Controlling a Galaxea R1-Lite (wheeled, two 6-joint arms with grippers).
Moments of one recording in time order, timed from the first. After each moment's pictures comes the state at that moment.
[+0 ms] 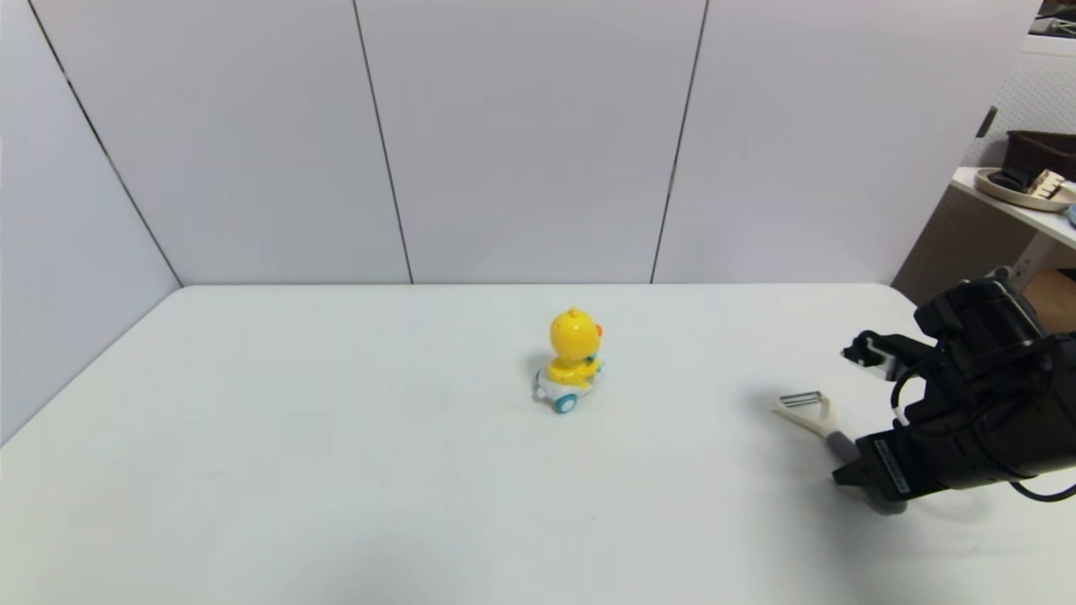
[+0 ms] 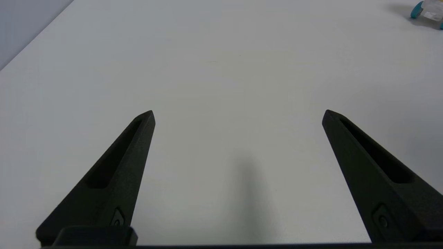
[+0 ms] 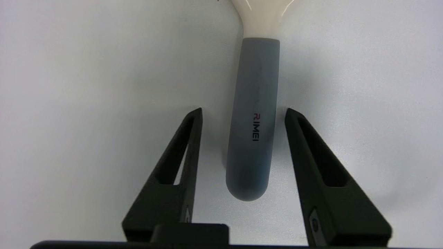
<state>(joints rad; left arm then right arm) 0.00 0.00 -0.05 0.12 -0.03 0.03 0.10 1.62 -0.85 0.29 0.03 -0.11</state>
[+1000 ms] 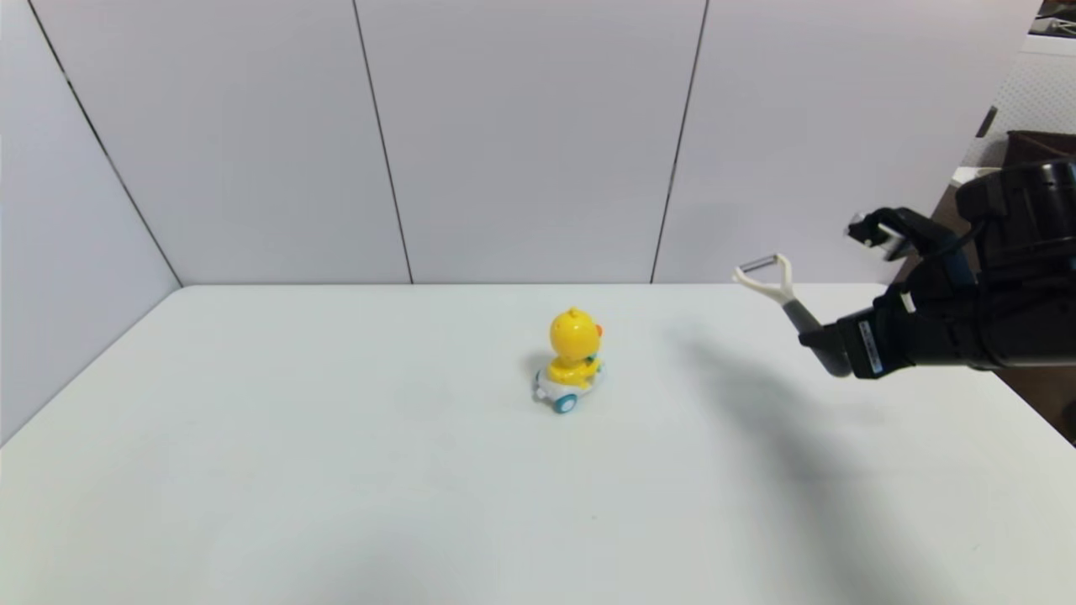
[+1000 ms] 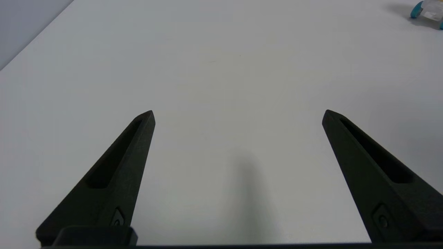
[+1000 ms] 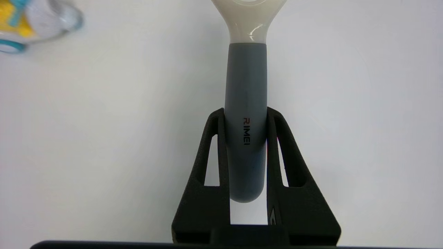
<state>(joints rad) 0.00 0.00 -0.05 0.12 -0.03 0.03 0.11 1.60 -1.07 0.10 0.20 -0.24</state>
